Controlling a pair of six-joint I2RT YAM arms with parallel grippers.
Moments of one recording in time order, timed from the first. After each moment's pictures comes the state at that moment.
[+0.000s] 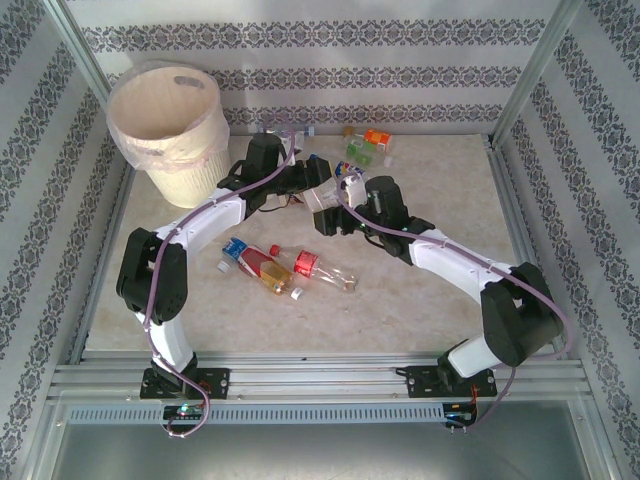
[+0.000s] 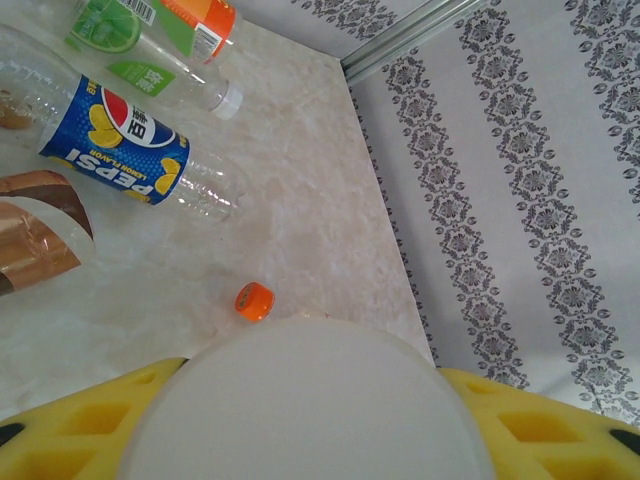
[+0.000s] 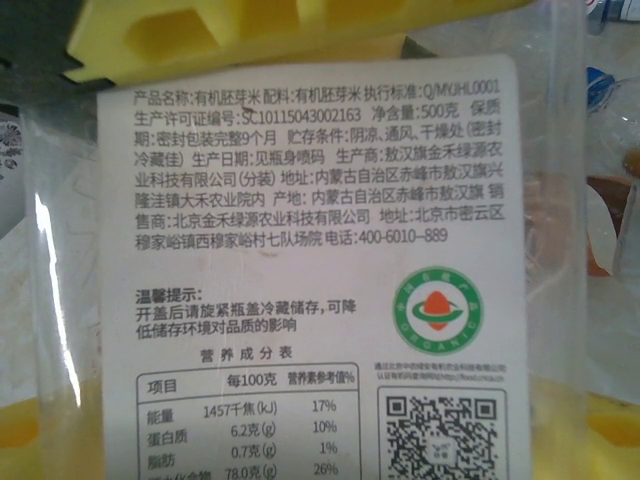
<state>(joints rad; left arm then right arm) -0.41 1.81 1.43 -0.07 0.51 -0.74 0.52 1.50 0.96 0.04 -0.34 0.23</state>
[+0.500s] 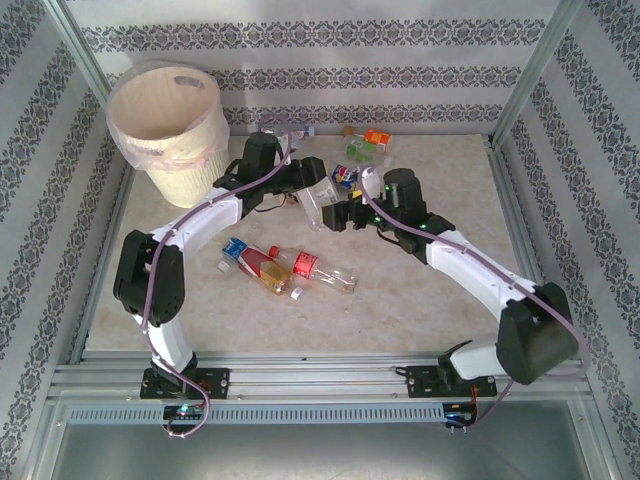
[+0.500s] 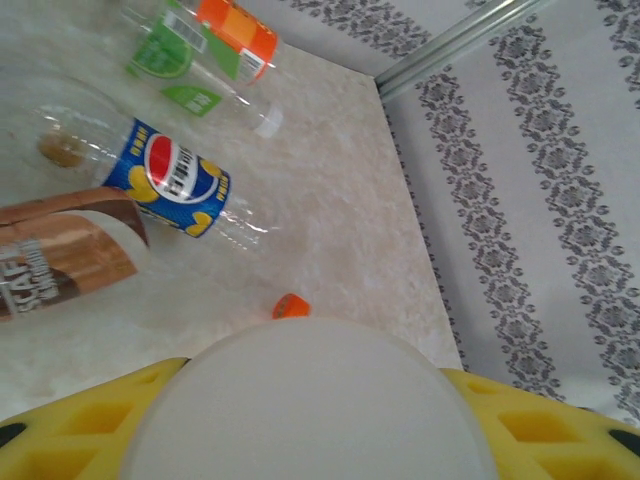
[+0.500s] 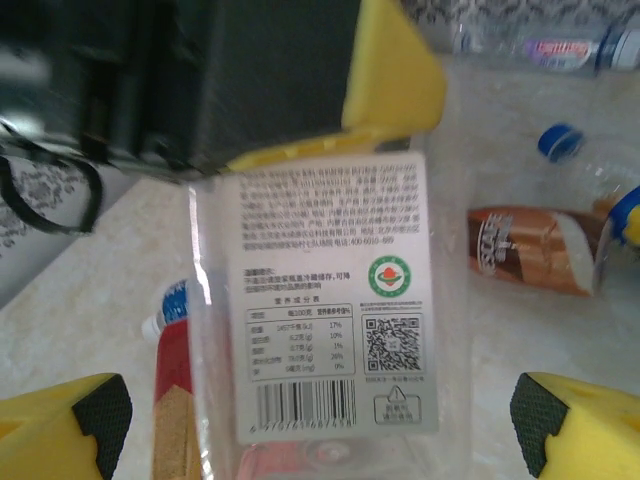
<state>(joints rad) -0.40 1.79 1.43 -0.13 0.44 -0.69 0.46 1.36 0.98 -0.05 -0.43 0.23</state>
